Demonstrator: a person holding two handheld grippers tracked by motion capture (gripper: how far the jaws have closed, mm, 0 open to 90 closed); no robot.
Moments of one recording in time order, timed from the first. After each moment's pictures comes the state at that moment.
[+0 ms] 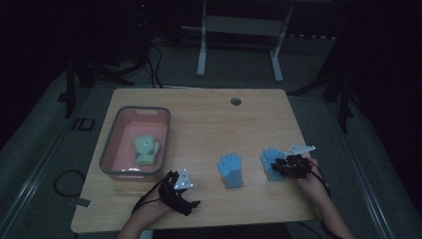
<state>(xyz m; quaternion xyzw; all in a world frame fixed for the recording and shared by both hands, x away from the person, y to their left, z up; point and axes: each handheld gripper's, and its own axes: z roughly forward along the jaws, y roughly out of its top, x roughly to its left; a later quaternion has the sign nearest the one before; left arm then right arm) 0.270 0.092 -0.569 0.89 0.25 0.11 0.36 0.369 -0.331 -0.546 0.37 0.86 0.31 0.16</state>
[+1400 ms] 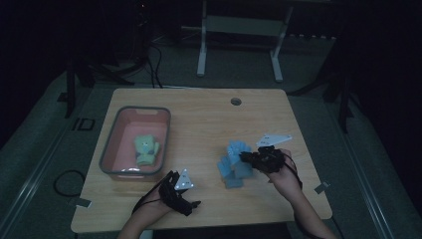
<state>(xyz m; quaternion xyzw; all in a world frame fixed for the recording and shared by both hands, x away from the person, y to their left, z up) 0.269 0.090 -0.568 0.89 0.24 0.12 0.36 0.342 -0.215 -0.469 0.31 0.85 0.40 0.11</state>
